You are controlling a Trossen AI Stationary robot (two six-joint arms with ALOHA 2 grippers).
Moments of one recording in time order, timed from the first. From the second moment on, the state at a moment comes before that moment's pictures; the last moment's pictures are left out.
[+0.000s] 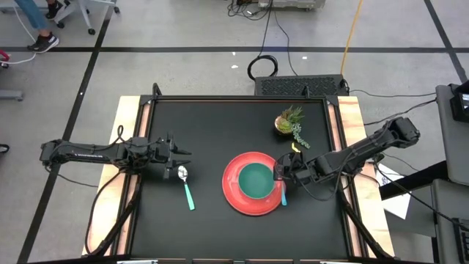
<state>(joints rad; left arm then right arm) 0.03 0.39 0.07 0.12 0.05 0.07 0.35 1.31 0.75 -0.60 0.34 1.84</state>
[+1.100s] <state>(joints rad) 0.03 0.39 0.07 0.11 0.05 0.07 0.27 1.31 0.75 -0.56 0.31 1.68</state>
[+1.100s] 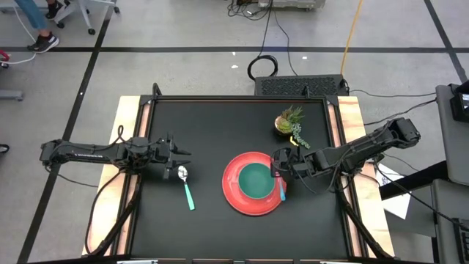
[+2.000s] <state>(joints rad) 0.03 0.39 0.07 0.11 0.05 0.07 0.26 1.31 0.67 -0.43 0.31 1.66</state>
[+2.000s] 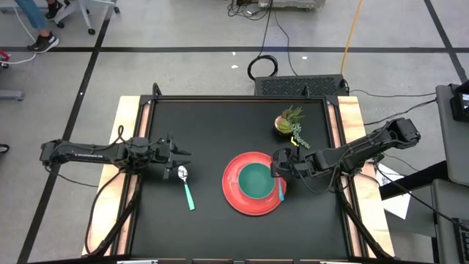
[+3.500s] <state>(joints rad) 0.03 0.39 0.07 0.10 0.05 0.07 0.17 1.41 0.67 -0.33 0.18 1.50</state>
